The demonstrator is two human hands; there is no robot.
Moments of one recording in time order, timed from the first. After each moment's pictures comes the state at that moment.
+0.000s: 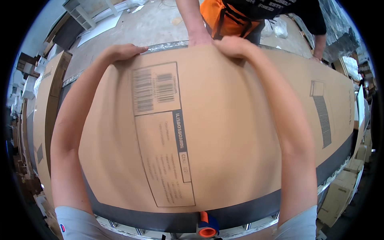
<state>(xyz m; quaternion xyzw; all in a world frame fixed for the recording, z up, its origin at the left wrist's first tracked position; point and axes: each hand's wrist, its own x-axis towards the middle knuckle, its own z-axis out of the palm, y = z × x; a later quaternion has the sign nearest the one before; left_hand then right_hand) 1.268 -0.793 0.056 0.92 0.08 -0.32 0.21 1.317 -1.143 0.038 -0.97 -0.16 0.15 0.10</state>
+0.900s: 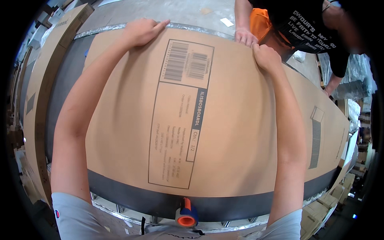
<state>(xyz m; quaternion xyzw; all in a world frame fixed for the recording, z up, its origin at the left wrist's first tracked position) 1.193 -0.742 0.030 0.99 0.06 -0.04 0.07 1.315 -1.128 0.014 -0.99 -0.10 0.06 0.00</state>
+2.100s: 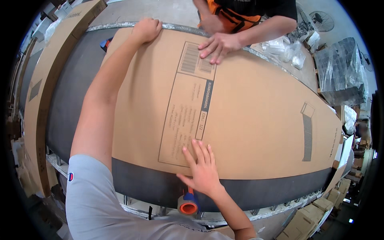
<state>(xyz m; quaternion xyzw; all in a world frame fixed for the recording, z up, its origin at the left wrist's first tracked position) 1.174 -0.677 0.004 0.99 0.06 0.13 0.03 0.869 -1.111 0.021 -0.88 -0.41 0.13 0.20</state>
